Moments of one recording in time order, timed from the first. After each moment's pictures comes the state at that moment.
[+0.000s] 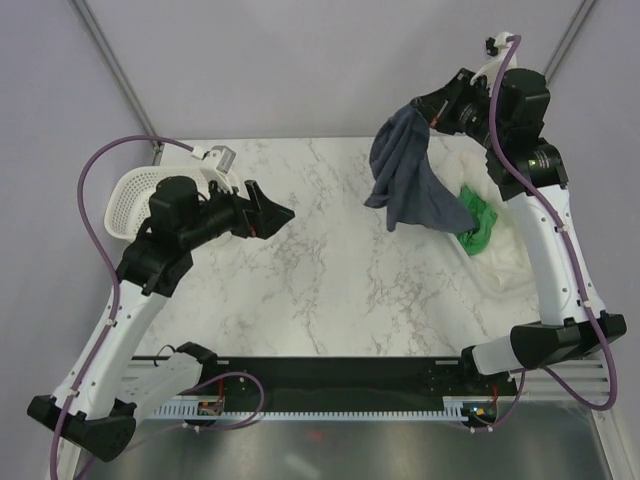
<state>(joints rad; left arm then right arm) -0.40 0.94 1.17 -0.51 0.36 -0.44 0.19 1.44 1.82 -0.49 -0.28 0.53</state>
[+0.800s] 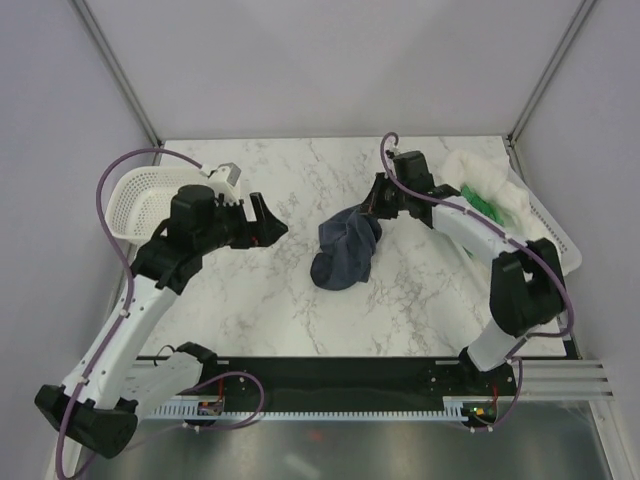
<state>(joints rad) -0.39 0.95 1.07 -0.61 0.22 -0.46 0.39 1.62 1.22 -0.29 -0.29 0.63</state>
